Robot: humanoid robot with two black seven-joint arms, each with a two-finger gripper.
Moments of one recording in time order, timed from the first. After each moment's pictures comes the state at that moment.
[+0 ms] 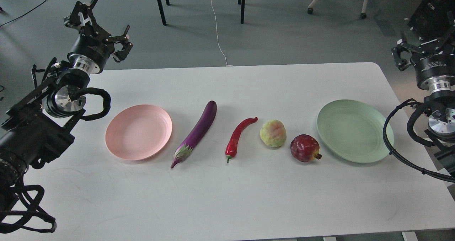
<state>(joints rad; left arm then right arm) -0.81 0.34 -0.83 -0.66 -0.05 -0.33 -0.30 0.72 -0.50 0.76 0.59 0.31 0.49 0.46</state>
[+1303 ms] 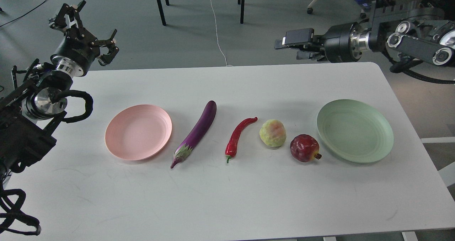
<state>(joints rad) -0.78 0.44 -0.83 -0.67 -0.05 -0.38 -0.25 1.61 -0.35 -0.69 0.81 -0.67 0.48 0.47</state>
